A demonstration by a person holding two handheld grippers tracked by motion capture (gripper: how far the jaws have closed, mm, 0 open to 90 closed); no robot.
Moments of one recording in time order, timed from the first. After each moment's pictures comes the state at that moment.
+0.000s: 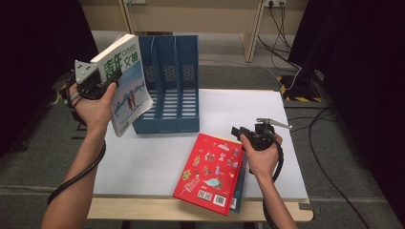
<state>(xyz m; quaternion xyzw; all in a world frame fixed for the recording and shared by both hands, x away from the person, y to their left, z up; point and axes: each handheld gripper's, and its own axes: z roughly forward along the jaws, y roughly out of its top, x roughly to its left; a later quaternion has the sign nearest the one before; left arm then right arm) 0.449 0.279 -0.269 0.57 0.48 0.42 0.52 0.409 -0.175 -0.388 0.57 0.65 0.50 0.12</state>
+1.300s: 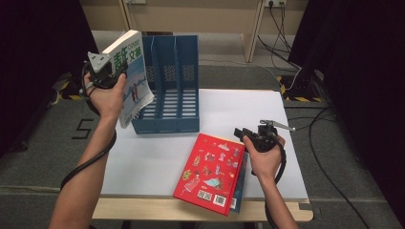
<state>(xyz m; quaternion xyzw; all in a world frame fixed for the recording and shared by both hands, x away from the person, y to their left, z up) 0.490 0.267 -0.273 0.56 0.50 0.44 0.49 0.407 -0.183 -0.393 0.57 0.64 0.50 0.11</state>
